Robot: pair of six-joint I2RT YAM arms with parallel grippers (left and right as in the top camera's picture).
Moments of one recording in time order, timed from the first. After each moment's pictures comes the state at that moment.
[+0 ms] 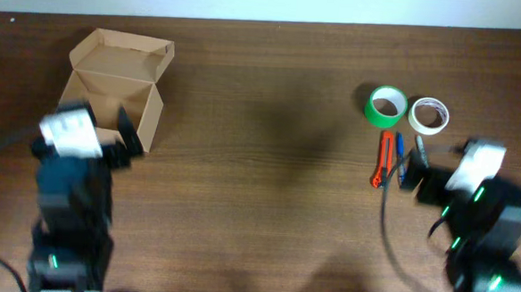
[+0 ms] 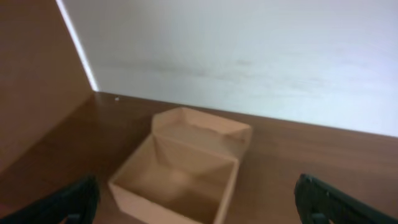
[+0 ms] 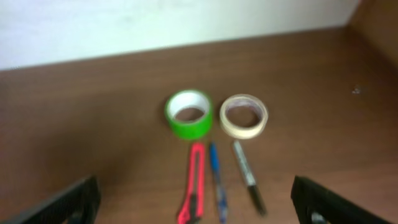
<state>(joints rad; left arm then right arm) 0.02 0.82 0.87 -0.31 -0.27 -0.06 -0.17 0.79 0.88 -0.60 -0.04 0.04</state>
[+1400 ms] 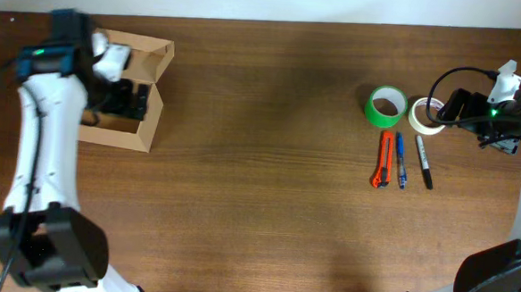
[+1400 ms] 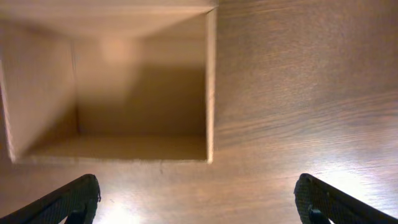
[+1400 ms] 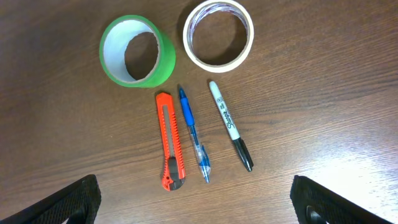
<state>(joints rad) 0.10 1.81 1.77 -1.23 0.02 0.27 -0.39 1.70 1.66 -1.17 -0.20 0.01</state>
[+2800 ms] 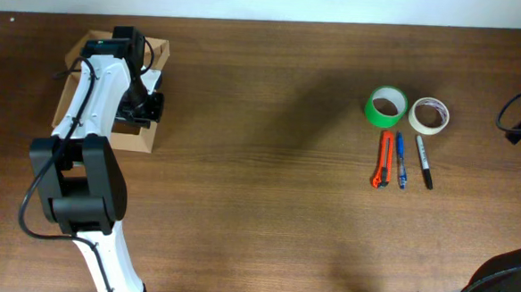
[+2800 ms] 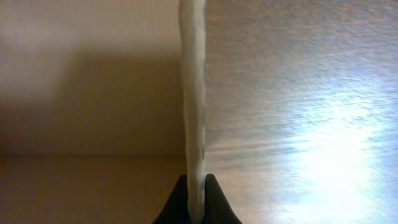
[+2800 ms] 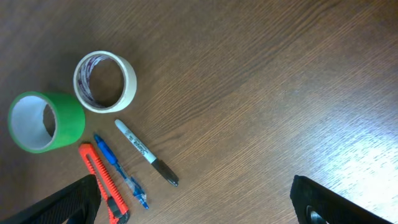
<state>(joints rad) 0.05 2.13 1.81 -1.26 -0.02 0.12 -0.70 1.71 1.66 -1.13 -0.16 0.06</state>
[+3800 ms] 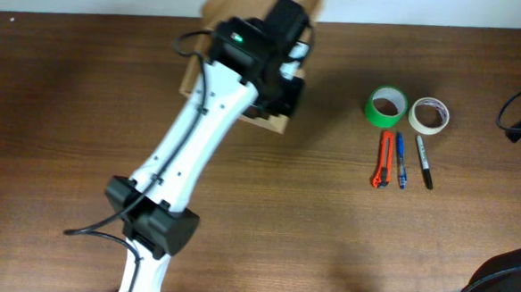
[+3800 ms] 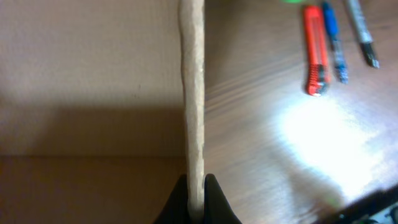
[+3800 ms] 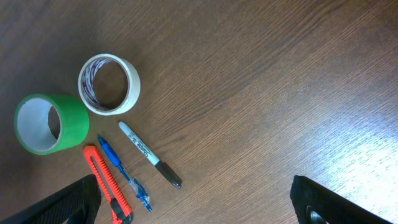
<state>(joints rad) -0.60 2.15 2.45 -1.53 0.09 -0.22 -0.70 1.71 1.66 -1.12 -0.17 0.07</state>
